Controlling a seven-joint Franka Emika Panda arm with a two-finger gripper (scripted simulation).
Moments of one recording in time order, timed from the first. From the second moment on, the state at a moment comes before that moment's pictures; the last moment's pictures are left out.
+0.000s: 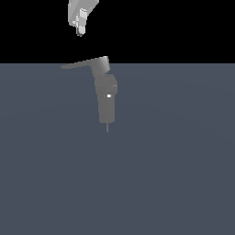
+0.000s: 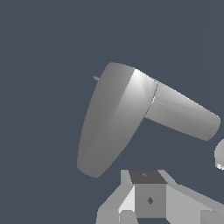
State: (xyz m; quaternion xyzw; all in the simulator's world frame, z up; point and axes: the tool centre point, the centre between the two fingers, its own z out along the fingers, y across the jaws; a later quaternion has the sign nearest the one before) arm 0.025 0.109 0.372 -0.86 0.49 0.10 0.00
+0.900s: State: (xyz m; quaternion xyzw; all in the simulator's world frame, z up) arm 0.085 0.164 0.280 -0.76 0.64 0.07 -0.06
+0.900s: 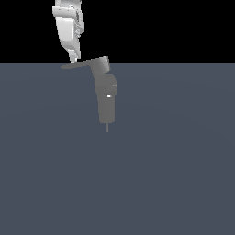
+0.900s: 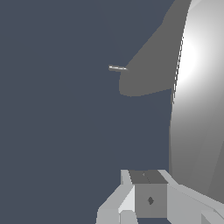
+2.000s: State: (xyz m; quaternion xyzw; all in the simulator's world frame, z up) arm 0.075 0.174 0.266 -0.75 0.66 0.07 -0.07
